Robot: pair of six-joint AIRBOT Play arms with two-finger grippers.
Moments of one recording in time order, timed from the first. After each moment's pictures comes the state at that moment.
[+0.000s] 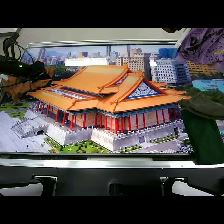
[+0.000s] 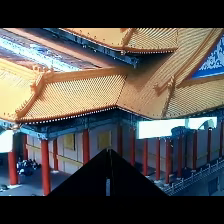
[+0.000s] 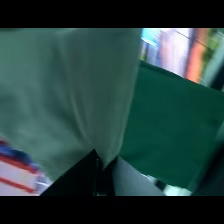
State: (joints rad) left arm 0.07 -1.51 1.82 1.12 -1.45 -1.62; right arm -0.52 -1.41 1.73 1.34 -1.65 -0.95
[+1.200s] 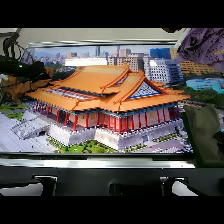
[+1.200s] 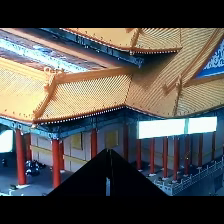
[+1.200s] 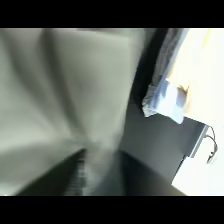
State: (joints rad) left arm 0.07 -1.51 1.82 1.12 -1.45 -1.62; right arm -0.52 -1.27 1.05 1.02 -1.66 -0.93
